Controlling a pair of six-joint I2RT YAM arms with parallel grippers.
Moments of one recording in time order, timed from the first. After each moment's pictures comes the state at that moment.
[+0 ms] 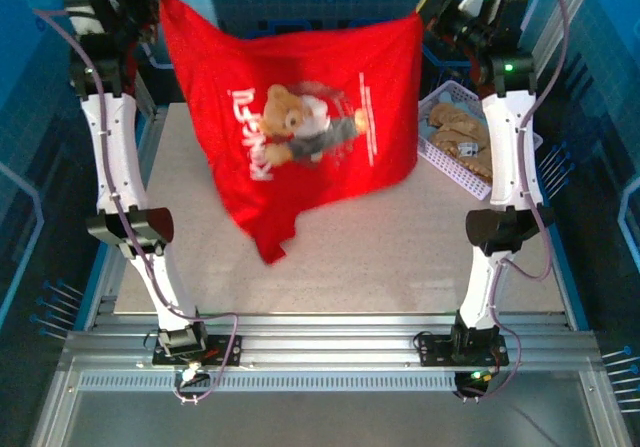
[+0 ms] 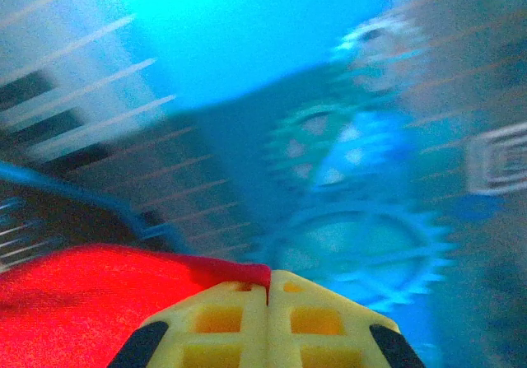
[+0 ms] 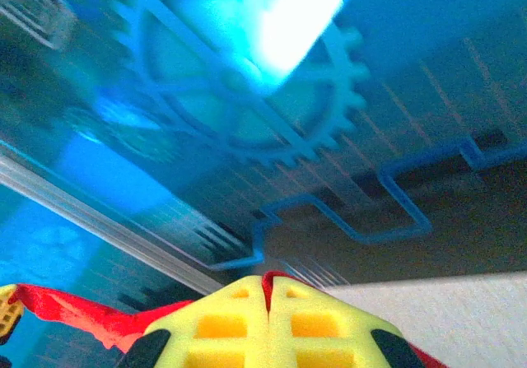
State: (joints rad) left arm 0.24 2.02 2.65 -0.57 0.34 -1.23; right arm 0.08 2.06 2.70 -0.70 -0.40 0.73
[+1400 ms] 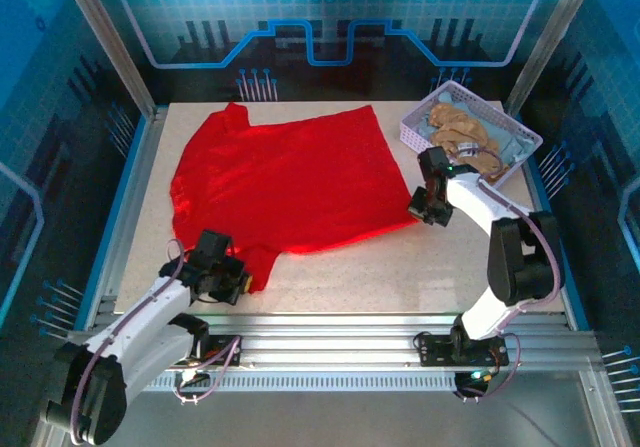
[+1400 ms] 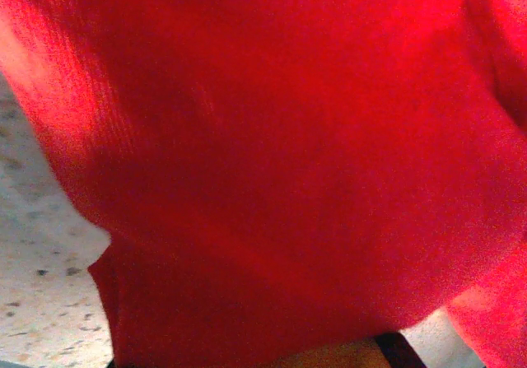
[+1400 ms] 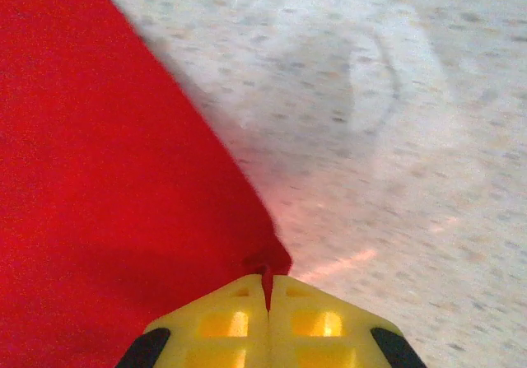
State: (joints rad) left arm -0.29 0.91 0.35 -0.60 0.24 -1.56; right arm 0.17 1.61 1.07 -0.82 0.06 0.72
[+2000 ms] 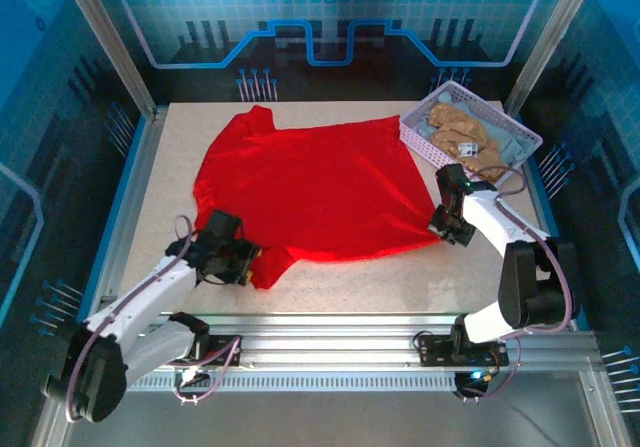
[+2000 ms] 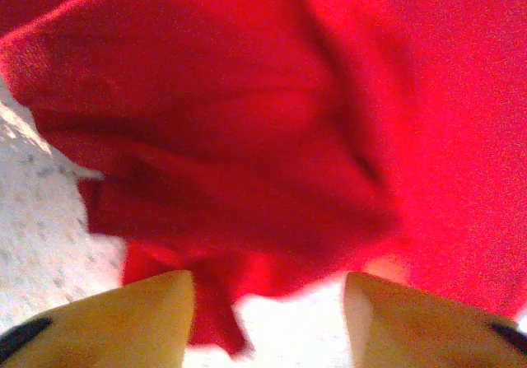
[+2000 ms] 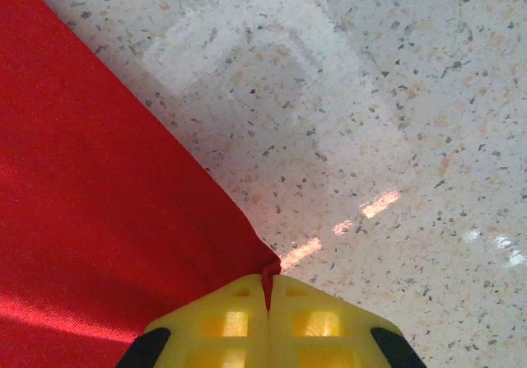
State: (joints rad) left arm -0.35 0.99 0.58 -0.68 0.15 -1.53; right arm 0.09 1.48 0.93 -0.89 0.16 0.74
